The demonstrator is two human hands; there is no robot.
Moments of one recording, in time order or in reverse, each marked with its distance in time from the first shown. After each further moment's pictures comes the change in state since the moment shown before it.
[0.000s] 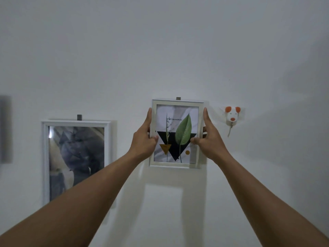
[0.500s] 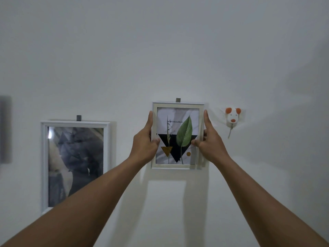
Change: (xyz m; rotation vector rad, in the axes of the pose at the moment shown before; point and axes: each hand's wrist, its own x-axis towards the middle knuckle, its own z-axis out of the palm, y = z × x) left_hand -0.003 -0.003 0.009 0.128 0.041 -0.023; right_hand 0.009 0.016 0.000 -0.106 0.029 -0.013
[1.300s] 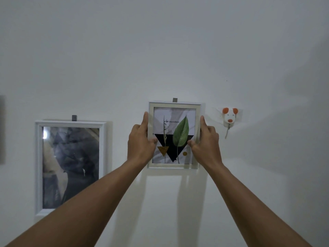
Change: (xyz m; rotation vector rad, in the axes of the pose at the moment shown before) left_hand 0.000 0.006 0.007 0.142 0.193 0.020; right_hand -0.009 0.005 0.014 -0.242 0.175 -0.080
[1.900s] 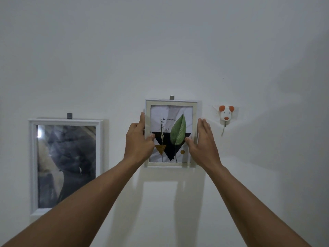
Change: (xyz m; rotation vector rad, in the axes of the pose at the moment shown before) left_hand -0.002 -0.005 0.003 -0.054 -0.004 0.029; right_hand -0.008 0.007 0.000 -0.079 -0.070 -0.014
